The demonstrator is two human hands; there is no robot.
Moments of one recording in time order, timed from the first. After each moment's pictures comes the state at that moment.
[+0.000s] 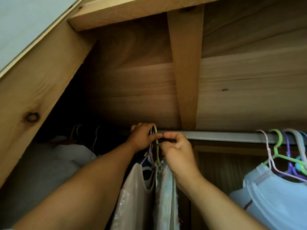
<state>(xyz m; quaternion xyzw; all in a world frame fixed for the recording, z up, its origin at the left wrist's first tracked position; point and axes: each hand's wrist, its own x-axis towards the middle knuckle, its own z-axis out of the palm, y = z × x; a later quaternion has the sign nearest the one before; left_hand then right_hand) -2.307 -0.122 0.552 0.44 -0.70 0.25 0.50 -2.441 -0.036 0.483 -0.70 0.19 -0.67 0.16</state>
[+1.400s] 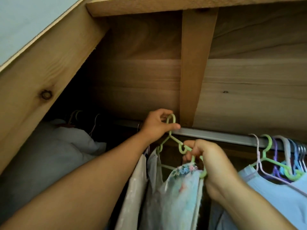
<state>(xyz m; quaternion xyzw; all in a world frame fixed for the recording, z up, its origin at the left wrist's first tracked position) -2.360 -0.081 0.545 0.19 -0.69 -0.05 0.70 -2.497 0.006 0.472 -0.65 0.29 -0.65 0.27</state>
